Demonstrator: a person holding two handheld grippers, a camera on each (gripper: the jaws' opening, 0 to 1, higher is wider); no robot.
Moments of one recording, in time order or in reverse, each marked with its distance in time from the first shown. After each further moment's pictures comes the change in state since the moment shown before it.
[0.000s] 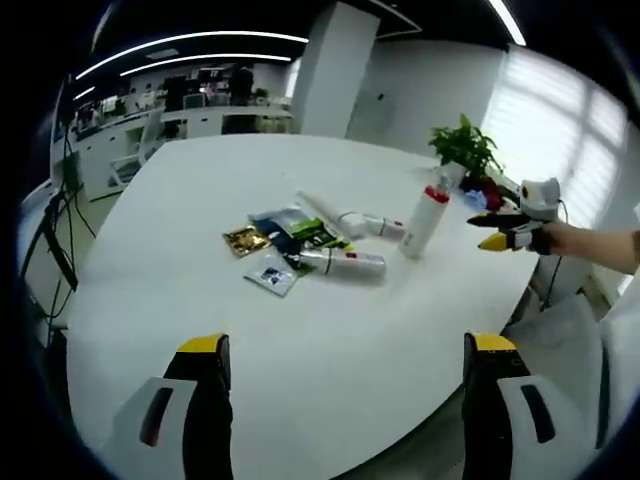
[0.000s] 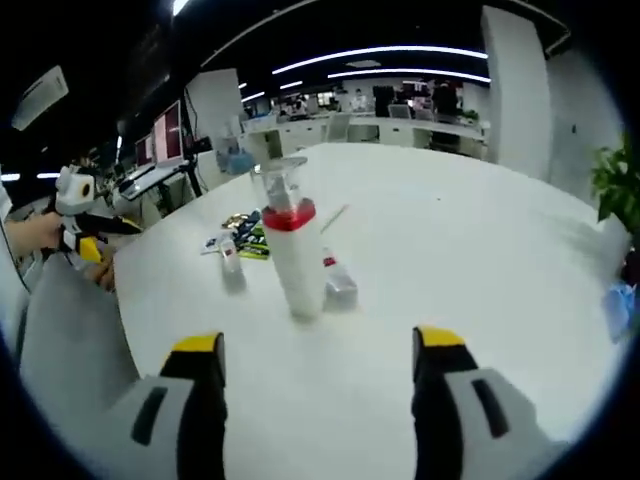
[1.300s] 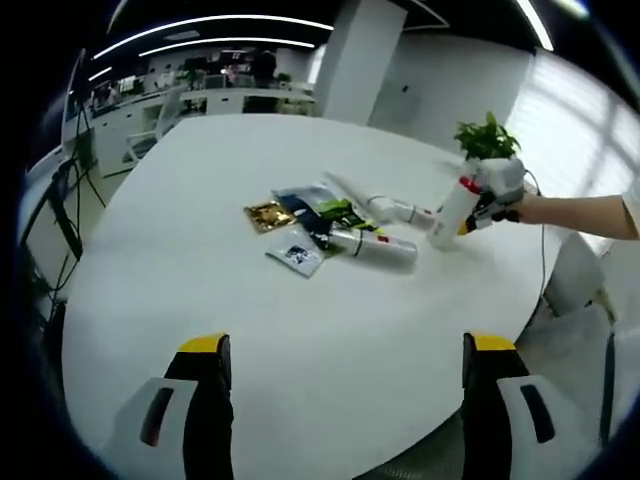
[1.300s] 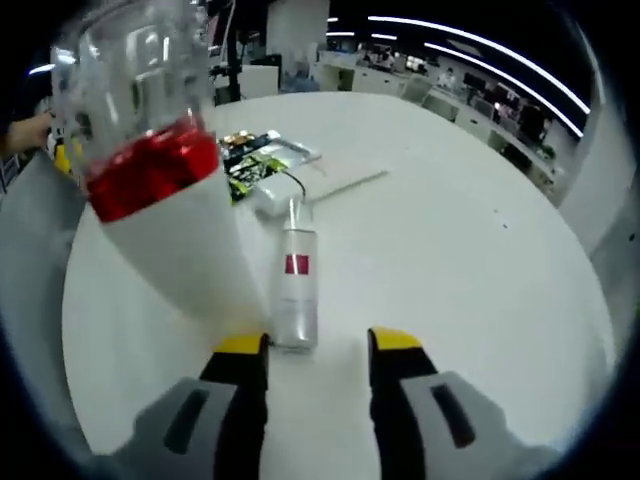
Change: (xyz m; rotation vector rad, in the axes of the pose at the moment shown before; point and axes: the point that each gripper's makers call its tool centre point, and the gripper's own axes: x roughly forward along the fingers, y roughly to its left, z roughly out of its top) left arm 0.016 0.030 -0.016 -0.074 0.051 0.064; right arm 0.117 -0.036 -0.001 -0.402 0.256 0.162
